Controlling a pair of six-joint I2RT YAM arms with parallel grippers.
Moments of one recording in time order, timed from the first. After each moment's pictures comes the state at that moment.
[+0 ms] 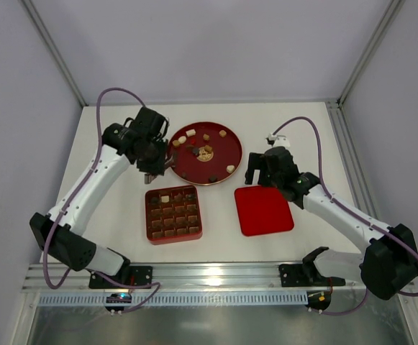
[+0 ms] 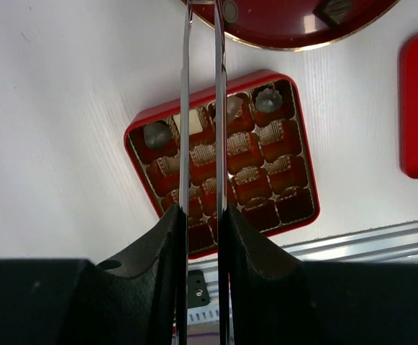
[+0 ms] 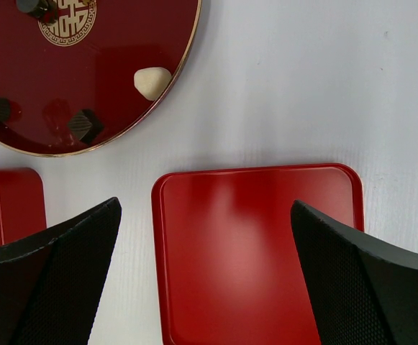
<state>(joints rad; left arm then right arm) -0.49 1.48 1.60 -1.22 -0.08 -0.30 0.53 1.20 0.82 -0.32 0.23 0.47</state>
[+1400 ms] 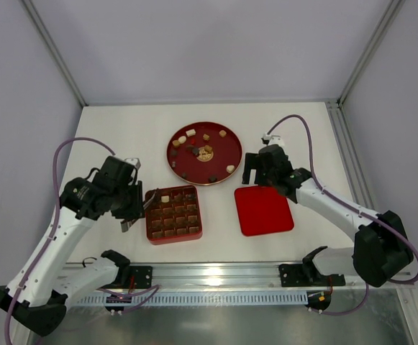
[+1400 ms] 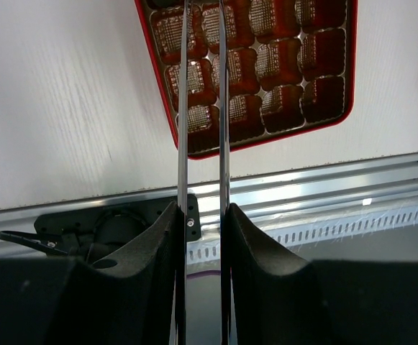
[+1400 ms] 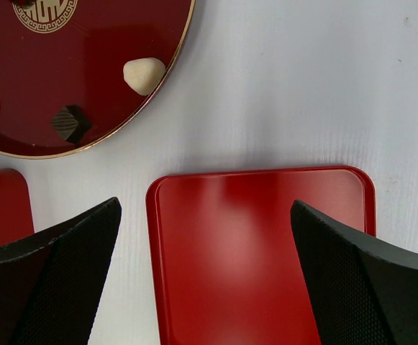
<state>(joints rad) -0.49 0.94 1.18 -1.35 -0.02 -0.45 0.53 1.30 0.85 -0.31 0.22 0.47</state>
